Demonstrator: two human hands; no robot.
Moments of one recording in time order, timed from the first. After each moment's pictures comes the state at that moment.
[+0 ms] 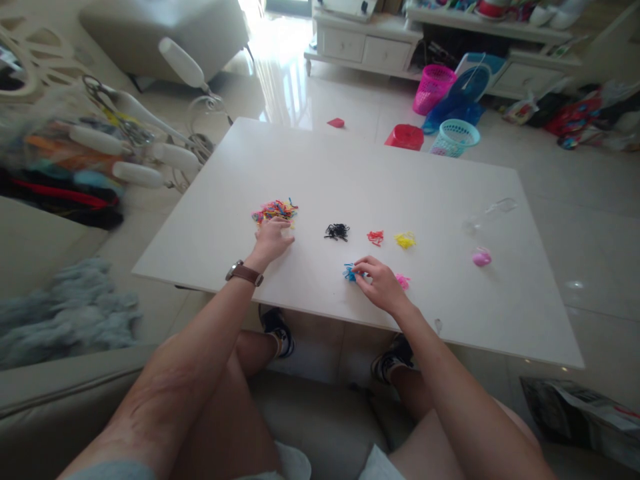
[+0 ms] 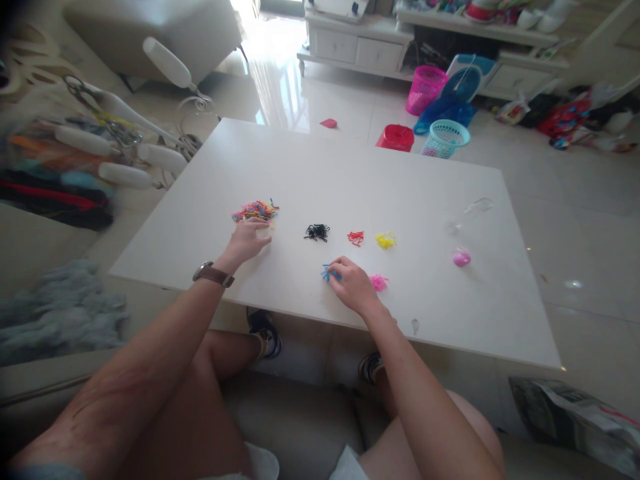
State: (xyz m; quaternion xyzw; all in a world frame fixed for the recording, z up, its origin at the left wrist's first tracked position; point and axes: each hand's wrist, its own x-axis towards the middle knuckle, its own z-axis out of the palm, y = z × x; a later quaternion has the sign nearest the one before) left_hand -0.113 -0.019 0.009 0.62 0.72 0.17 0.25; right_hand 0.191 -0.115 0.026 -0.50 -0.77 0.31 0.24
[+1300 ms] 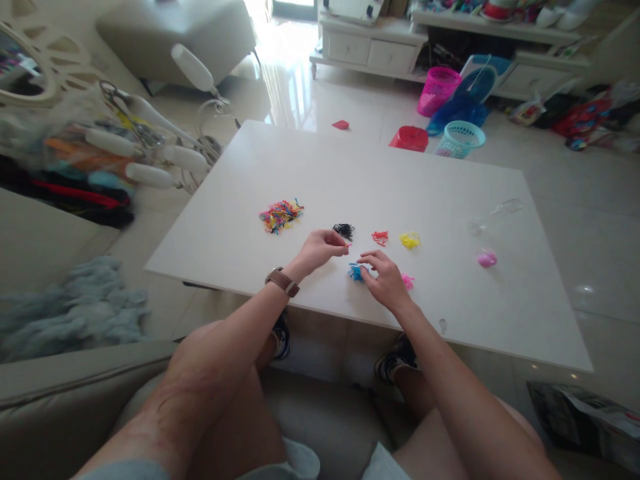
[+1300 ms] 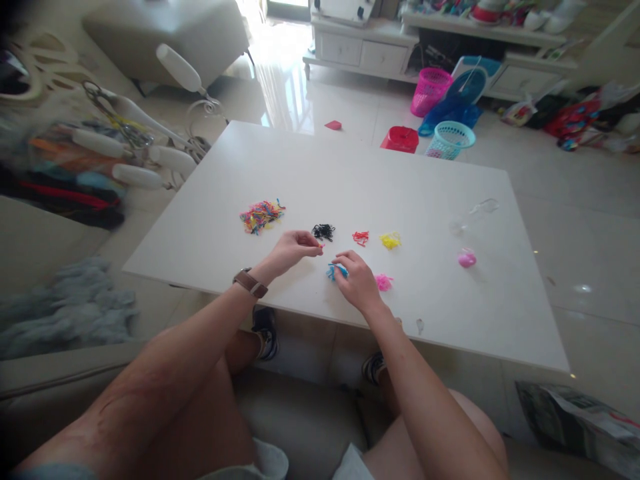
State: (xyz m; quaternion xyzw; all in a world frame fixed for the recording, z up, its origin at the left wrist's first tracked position) left_hand -0.022 -0.054 0.035 0.50 0.50 0.36 0.61; right_hand 0.183 -0.111 0.028 -0.51 -0.76 0.25 0.31
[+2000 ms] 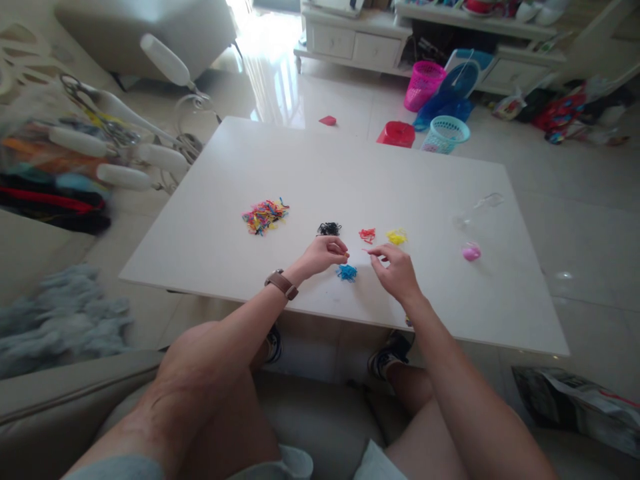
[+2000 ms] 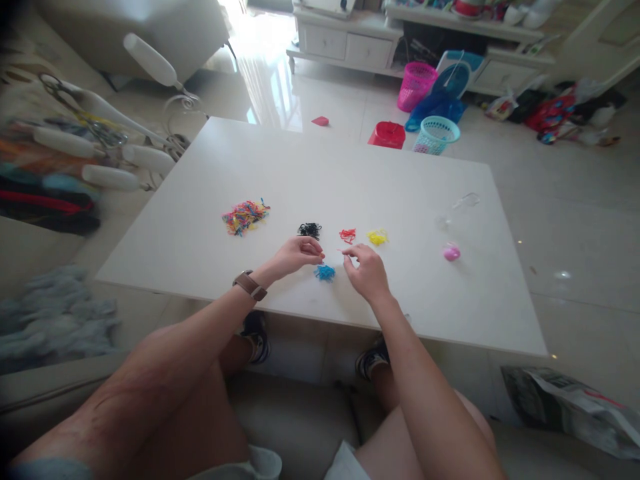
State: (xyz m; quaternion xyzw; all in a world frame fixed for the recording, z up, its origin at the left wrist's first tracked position) left_hand 0.006 -0.054 0.015 0.51 0.45 0.31 0.66; right_hand 0.223 -0.100 0.039 -0.58 -0.72 0.22 0.32
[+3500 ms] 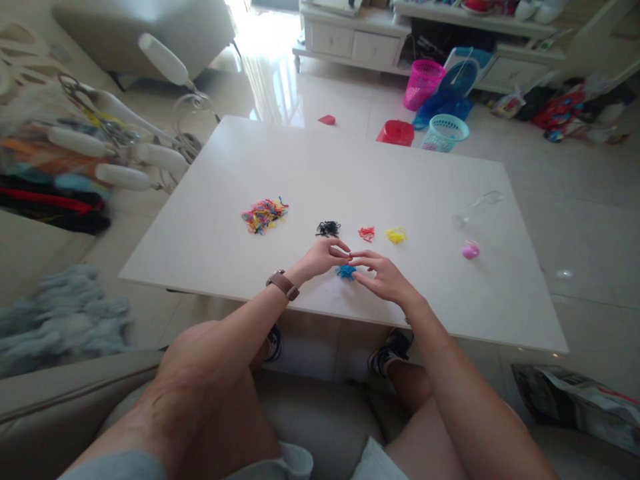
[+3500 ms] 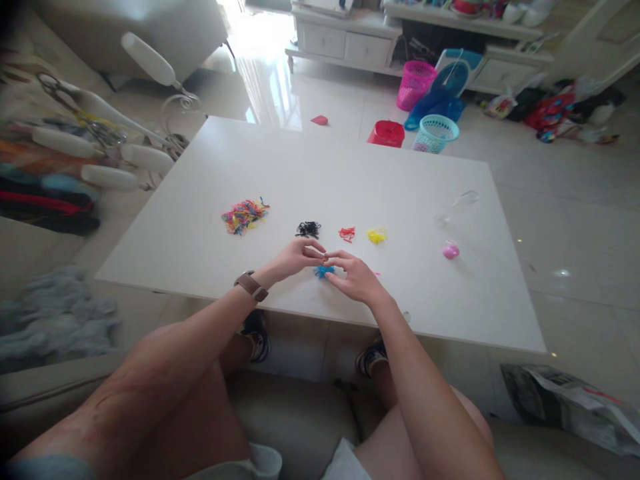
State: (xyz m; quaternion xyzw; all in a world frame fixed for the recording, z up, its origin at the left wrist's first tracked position) left_hand 0.007 -0.060 0.010 0.50 0.43 0.29 0.70; right_hand 0.216 -0.108 0.042 -0.46 -0.77 0.37 0.24
